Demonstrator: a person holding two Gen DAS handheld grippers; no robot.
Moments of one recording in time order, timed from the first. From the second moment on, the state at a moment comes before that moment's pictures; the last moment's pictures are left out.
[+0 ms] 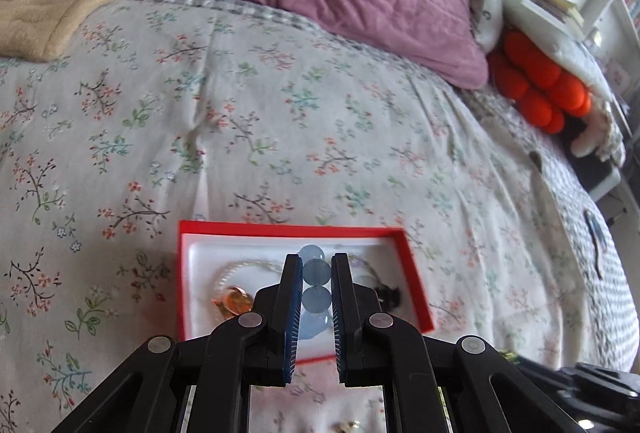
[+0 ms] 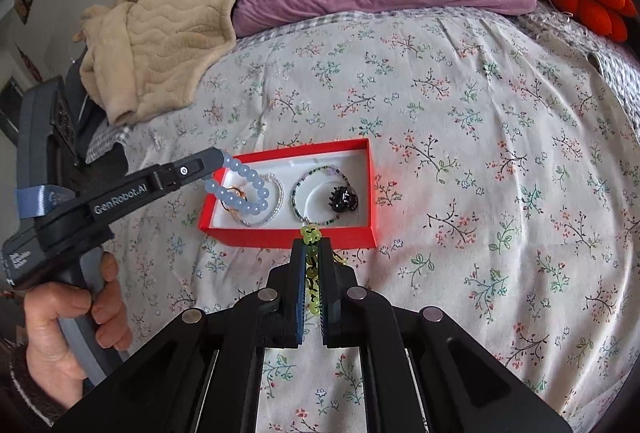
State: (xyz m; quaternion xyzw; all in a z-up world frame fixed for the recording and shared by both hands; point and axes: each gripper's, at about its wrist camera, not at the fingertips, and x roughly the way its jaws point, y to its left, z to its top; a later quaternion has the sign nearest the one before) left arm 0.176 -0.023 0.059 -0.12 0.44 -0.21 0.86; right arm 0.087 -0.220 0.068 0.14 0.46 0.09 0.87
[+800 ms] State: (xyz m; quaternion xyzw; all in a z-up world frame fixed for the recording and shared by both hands) left arm 0.178 0.008 0.033 -0.10 0.47 -0.15 0.86; right arm 0.132 -0.194 0.074 0.13 0.44 0.12 0.88
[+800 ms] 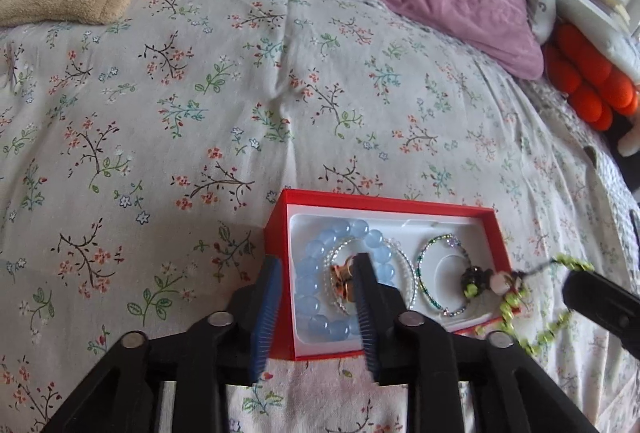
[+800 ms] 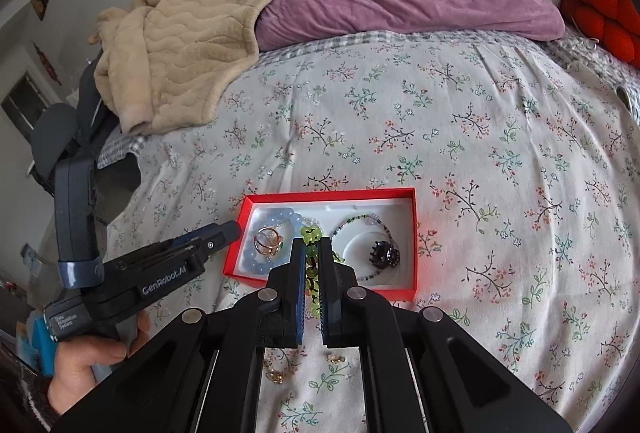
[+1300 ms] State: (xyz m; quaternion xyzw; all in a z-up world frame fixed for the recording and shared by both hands) left arm 0.159 0.016 0.027 -0.07 0.48 -0.14 0.86; right arm 0.173 -0.206 0.018 0.14 0.48 0.09 0.86
